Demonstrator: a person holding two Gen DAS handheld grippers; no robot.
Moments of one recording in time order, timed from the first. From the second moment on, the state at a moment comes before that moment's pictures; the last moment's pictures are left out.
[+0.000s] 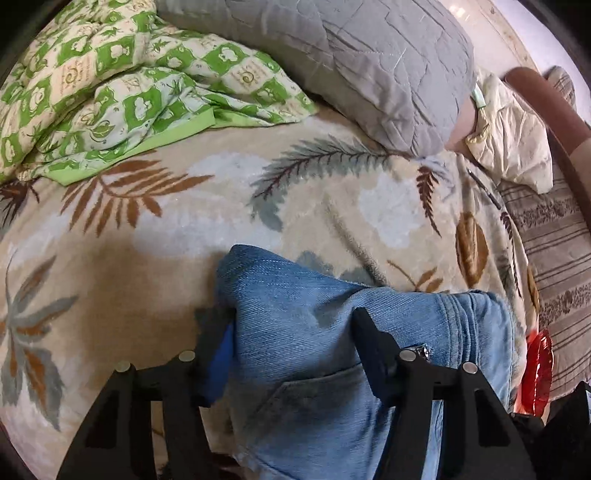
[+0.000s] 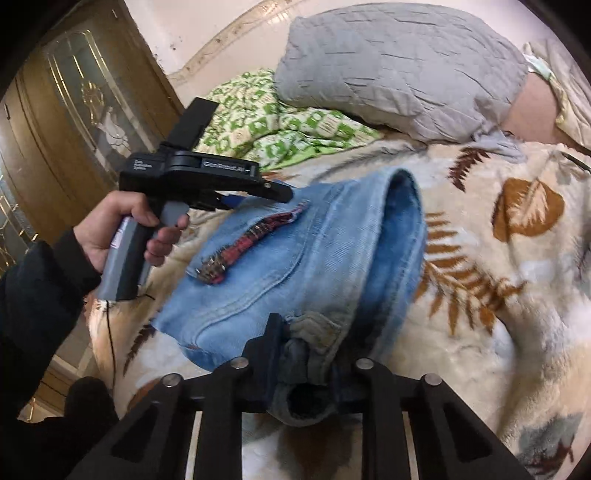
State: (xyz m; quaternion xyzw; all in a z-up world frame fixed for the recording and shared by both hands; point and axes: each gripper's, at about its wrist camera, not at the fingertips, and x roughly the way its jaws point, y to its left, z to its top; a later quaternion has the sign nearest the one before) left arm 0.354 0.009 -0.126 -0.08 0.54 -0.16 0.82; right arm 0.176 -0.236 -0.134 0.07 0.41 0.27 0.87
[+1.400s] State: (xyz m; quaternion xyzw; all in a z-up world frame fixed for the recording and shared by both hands) left arm 0.024 0.006 -0.003 0.04 0.27 -0.05 0.96; right arm 0.021 -0.227 -0.016 0.02 0.31 -0.06 0.95
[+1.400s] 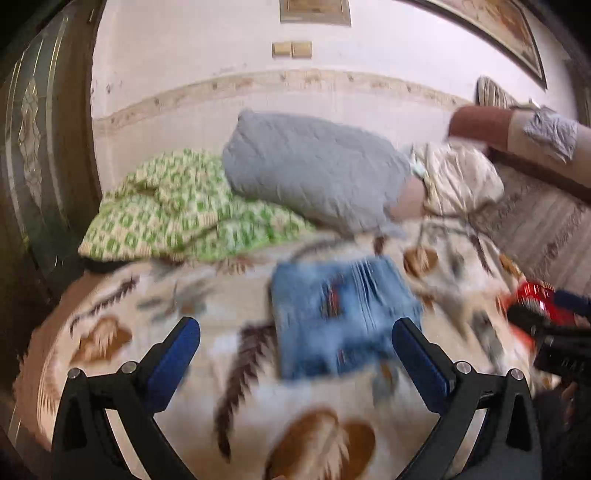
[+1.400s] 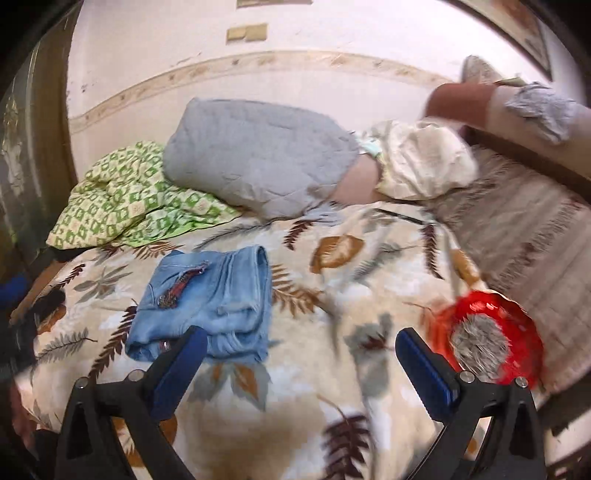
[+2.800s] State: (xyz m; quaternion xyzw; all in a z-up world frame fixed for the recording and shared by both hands) left arm -0.014 0.014 -0.007 0.00 0.30 -0.03 0.95; right arm -0.033 -0.212 -0.012 0.01 0.32 -0.02 0.95
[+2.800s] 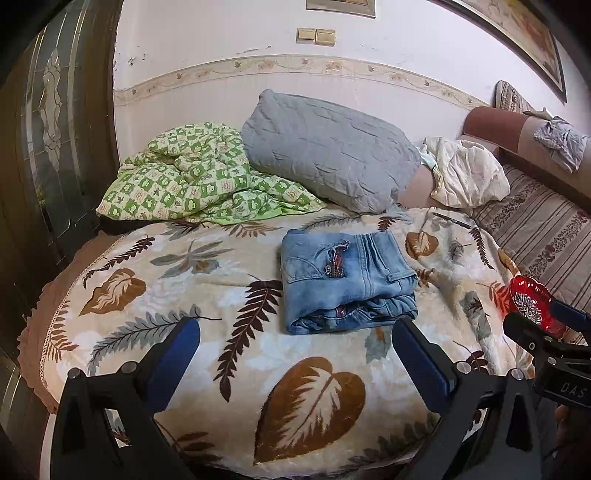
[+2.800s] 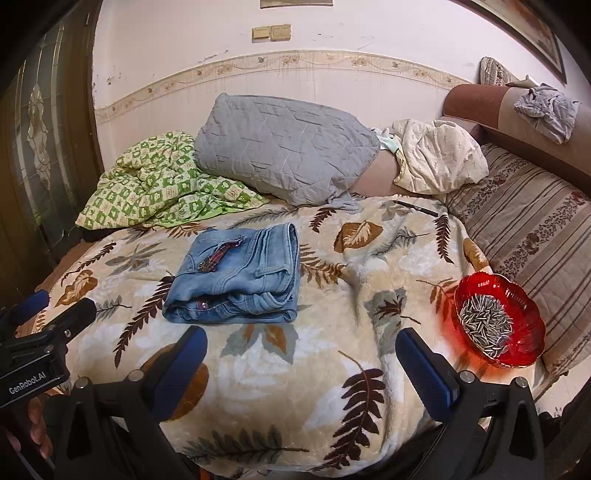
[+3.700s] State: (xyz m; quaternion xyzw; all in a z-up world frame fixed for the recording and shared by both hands) left arm -0.016 0.012 -0.008 0.00 0.30 -0.04 0.95; right arm -0.032 -0.210 -0.013 0.01 0.32 -0.02 0.95
